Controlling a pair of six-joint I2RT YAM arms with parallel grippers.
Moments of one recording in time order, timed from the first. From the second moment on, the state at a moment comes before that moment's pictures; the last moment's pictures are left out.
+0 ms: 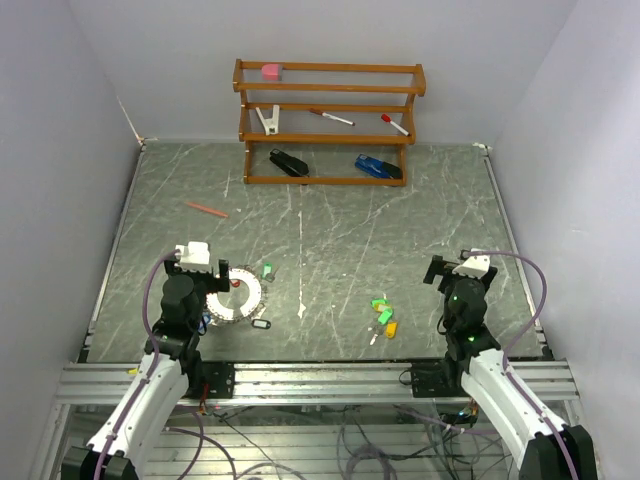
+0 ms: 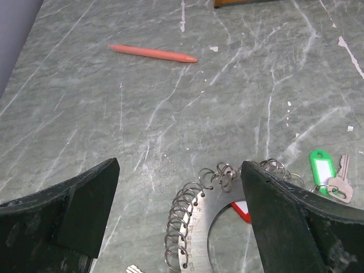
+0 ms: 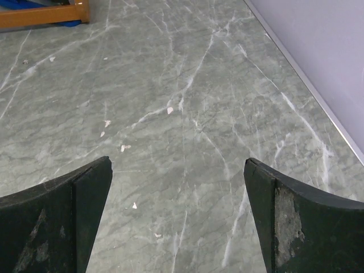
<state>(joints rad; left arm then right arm) -0.20 0.45 0.06 0.20 -0.19 0.06 0.24 0.54 0.01 0.35 0.51 0.04</state>
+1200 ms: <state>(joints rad) -0.18 0.55 0.37 0.04 0.01 0.19 0.23 0.93 0.54 0.08 0.46 0.05</state>
